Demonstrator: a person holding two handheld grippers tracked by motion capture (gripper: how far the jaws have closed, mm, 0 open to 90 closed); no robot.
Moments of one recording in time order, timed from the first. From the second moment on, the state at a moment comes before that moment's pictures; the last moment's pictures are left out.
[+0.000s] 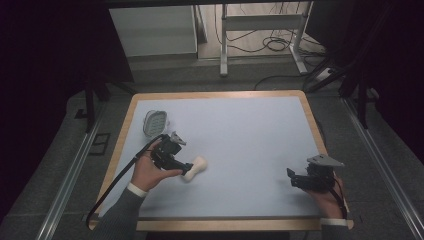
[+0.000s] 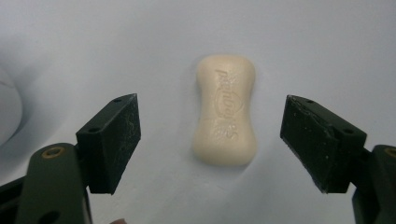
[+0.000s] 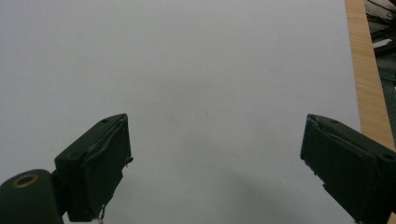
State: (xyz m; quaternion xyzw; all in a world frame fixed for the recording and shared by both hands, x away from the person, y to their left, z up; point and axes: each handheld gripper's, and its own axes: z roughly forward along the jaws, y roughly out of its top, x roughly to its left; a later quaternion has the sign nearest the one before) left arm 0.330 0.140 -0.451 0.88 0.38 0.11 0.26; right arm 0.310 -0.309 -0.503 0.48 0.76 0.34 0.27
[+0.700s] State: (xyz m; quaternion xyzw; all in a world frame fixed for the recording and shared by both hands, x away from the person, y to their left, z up) left arm 0.347 0.113 -0.486 0.90 0.38 0.09 0.21; right arm 0.311 -0.309 -0.505 0.48 0.76 0.33 0.27
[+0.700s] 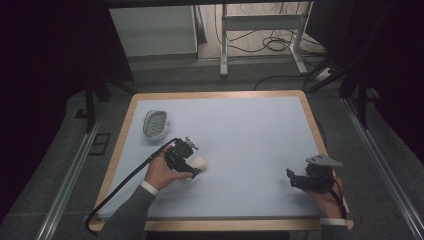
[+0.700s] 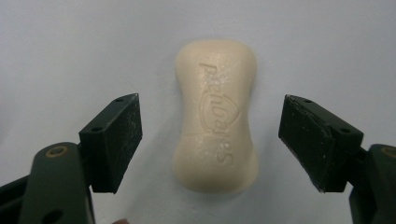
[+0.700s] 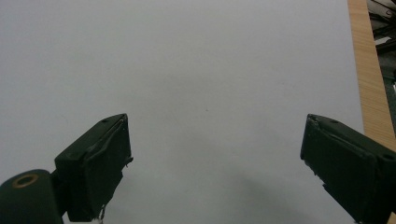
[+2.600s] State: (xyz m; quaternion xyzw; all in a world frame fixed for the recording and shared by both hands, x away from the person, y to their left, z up) left arm 0.365 0.143 -0.467 0.88 0.40 0.10 0.23; right arm 0.311 -0.310 -0.505 0.49 0.75 0.33 0.29
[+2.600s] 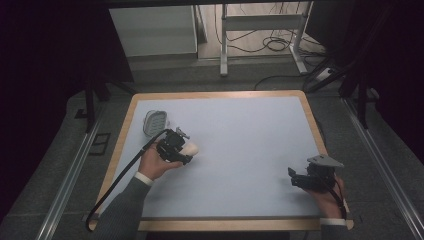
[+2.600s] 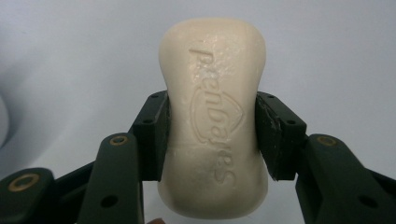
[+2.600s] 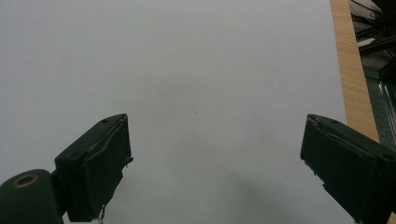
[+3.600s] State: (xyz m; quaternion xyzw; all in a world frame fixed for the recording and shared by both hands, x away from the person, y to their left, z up) left arm 0.380 0.164 -0.443 0.87 0.42 0.12 0.24; right arm 0.311 -0.312 -0.506 0.49 0.75 0.33 0.29
